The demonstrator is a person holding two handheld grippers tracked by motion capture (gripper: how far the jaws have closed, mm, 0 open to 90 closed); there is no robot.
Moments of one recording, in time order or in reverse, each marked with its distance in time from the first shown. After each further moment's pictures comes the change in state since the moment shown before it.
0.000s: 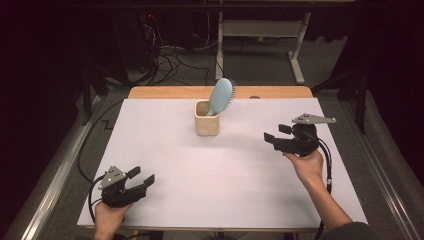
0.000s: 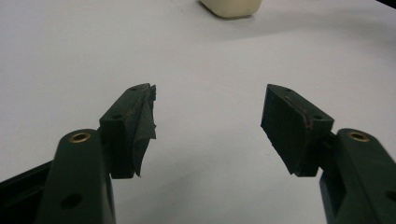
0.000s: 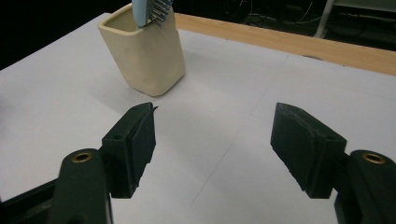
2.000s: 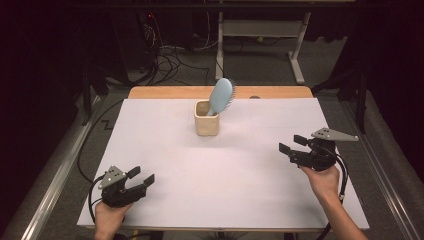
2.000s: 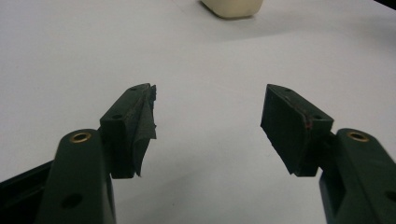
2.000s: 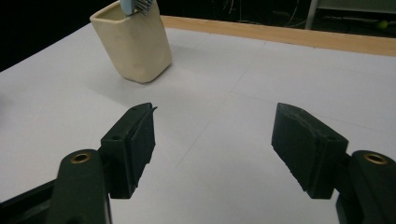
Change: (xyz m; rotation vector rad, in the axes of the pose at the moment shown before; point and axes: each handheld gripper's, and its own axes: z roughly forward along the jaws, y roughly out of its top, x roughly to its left) left arm 0.000 0.000 0.000 0.000 0.001 -0.008; right arm -0.015 -0.037 -0.035 -0.052 -0.023 0.038
